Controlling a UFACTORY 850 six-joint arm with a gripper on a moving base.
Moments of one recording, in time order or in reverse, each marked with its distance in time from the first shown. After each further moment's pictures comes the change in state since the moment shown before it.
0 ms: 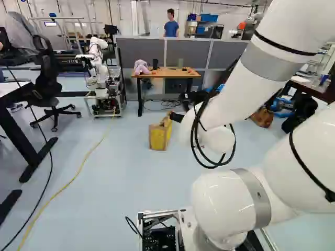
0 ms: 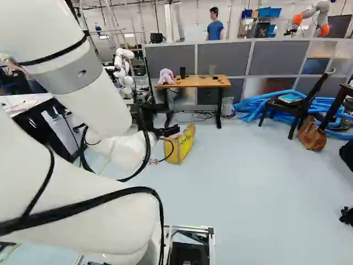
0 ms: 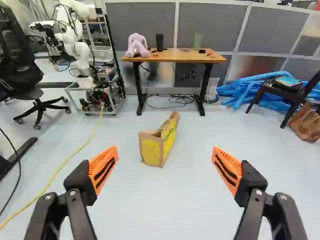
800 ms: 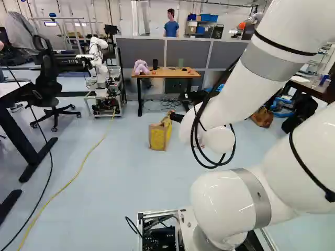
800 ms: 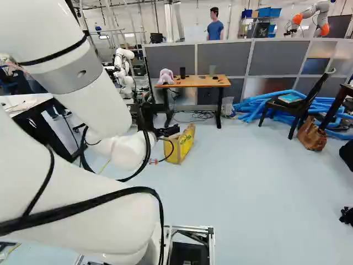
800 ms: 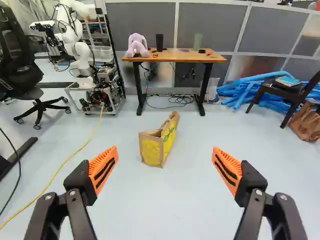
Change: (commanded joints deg) arm 0.0 0.0 0.0 0.0 0.0 0.0
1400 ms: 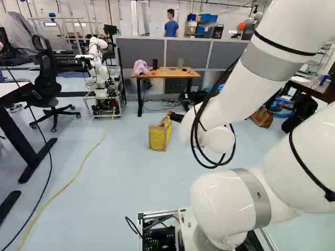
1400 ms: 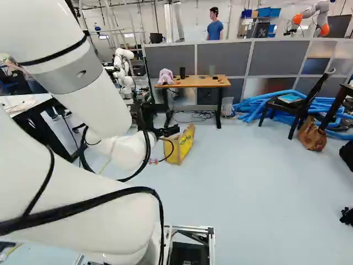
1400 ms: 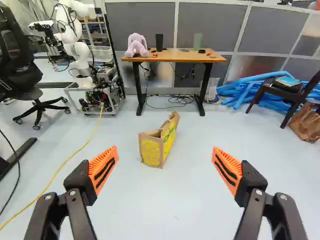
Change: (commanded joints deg) arm 0.0 0.0 0.0 0.0 0.0 0.0
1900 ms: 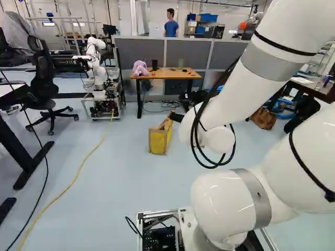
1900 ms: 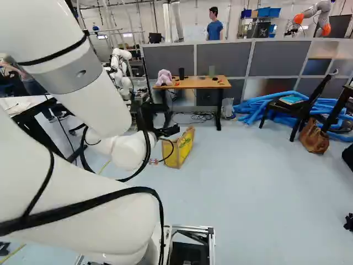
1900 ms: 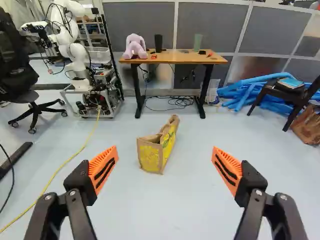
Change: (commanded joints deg) arm 0.0 0.0 0.0 0.0 0.0 0.0
